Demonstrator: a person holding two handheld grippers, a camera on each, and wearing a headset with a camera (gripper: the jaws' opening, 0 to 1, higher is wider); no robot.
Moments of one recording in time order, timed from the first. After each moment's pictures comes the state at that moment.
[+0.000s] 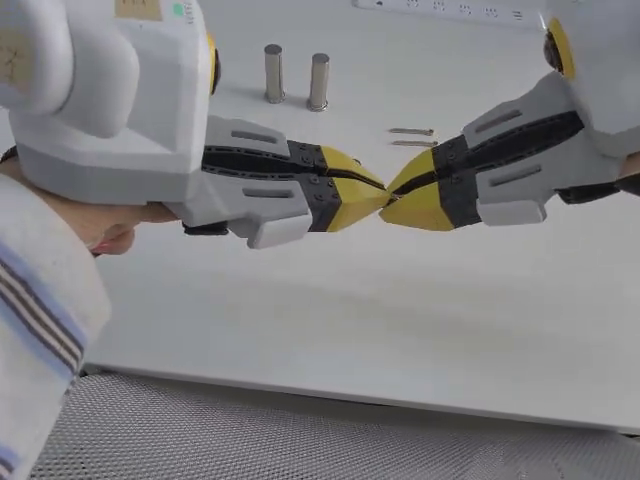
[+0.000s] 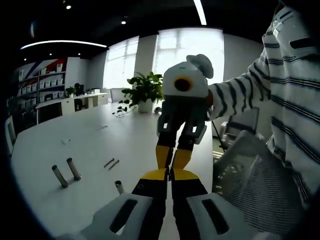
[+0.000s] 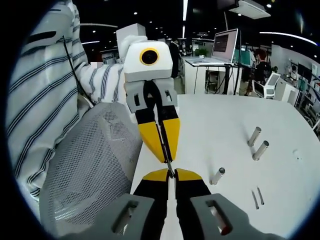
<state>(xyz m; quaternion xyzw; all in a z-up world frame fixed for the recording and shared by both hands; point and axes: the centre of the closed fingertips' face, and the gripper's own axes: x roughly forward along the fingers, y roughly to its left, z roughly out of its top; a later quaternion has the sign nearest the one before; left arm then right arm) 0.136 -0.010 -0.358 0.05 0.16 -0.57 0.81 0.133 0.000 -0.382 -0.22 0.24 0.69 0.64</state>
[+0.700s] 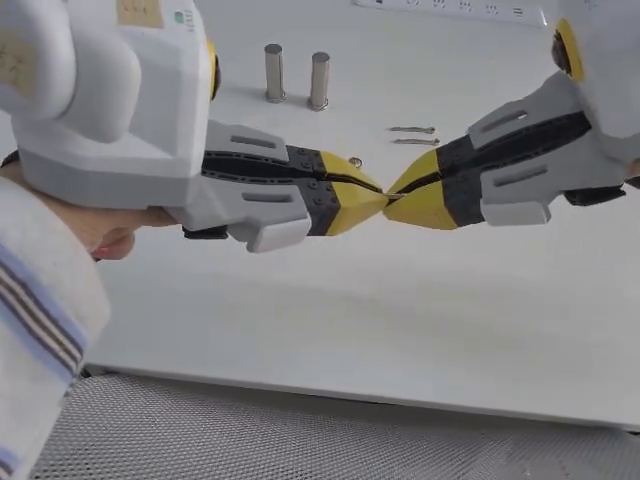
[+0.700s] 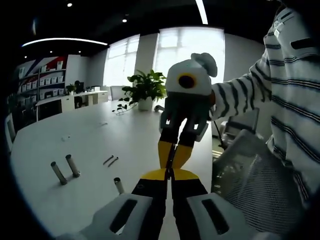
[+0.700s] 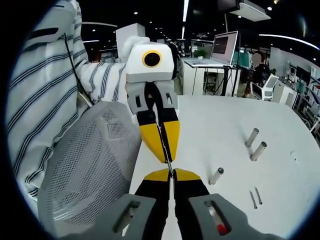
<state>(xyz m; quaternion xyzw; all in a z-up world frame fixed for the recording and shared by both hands) 0.134 -0.009 -0.361 0.04 0.17 -0.56 0.81 0.131 0.000 -0.380 -0.22 0.24 0.69 0.65</state>
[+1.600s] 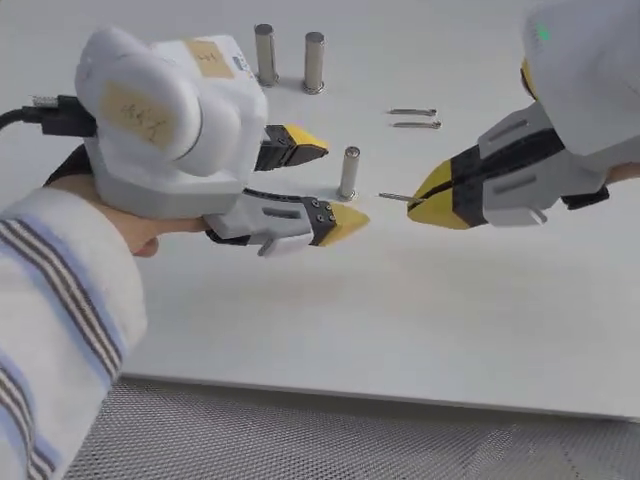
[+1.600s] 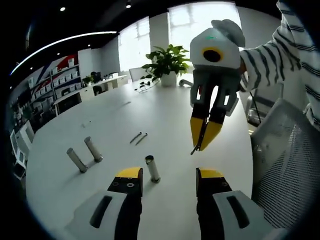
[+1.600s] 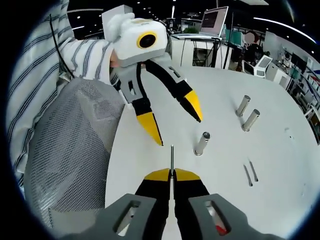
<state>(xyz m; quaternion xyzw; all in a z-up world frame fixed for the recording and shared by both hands) 0.198 0.012 -0.429 0.12 0.22 -0.45 0.86 0.173 -0.031 -0.436 -0.29 0.31 0.63 0.65</state>
